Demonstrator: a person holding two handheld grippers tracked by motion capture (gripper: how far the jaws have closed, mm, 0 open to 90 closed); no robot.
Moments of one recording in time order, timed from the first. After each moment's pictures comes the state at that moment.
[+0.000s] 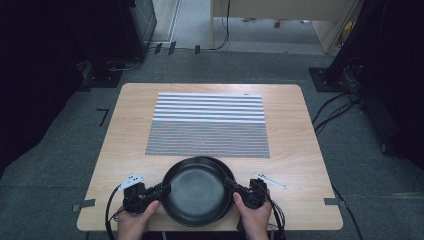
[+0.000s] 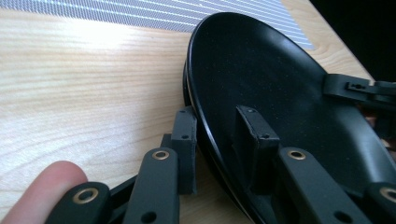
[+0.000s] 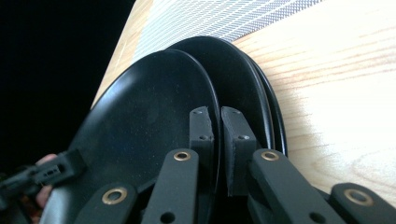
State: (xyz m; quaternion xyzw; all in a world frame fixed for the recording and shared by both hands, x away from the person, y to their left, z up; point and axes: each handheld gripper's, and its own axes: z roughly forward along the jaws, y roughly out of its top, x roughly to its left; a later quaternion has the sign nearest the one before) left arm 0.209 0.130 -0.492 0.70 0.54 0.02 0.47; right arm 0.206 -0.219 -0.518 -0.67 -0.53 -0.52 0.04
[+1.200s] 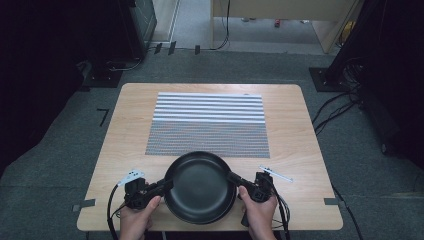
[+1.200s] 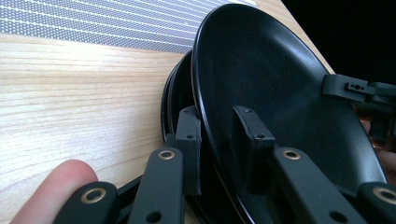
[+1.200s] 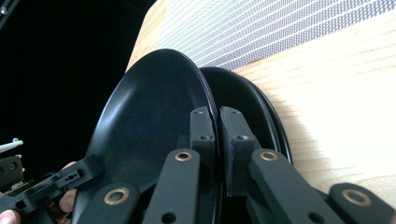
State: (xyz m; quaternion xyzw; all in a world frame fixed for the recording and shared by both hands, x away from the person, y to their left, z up) left arm 0.215 0.121 -0.477 0.69 0.54 0.02 0.49; right arm 0.214 -0.232 -0.493 -0.66 -0.53 -0.53 0.05
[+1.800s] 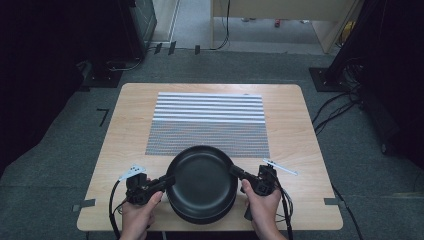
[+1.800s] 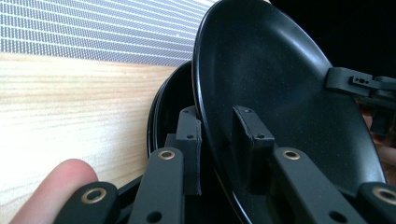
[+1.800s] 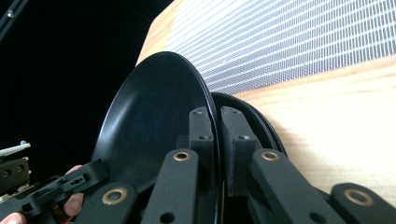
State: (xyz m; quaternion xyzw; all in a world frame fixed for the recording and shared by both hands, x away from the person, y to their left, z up) left arm 0.223 0.116 -0.465 0.68 0.54 0.01 0.50; right arm 0.225 -0.239 -0.469 -0.65 -0.53 -0.54 0.04
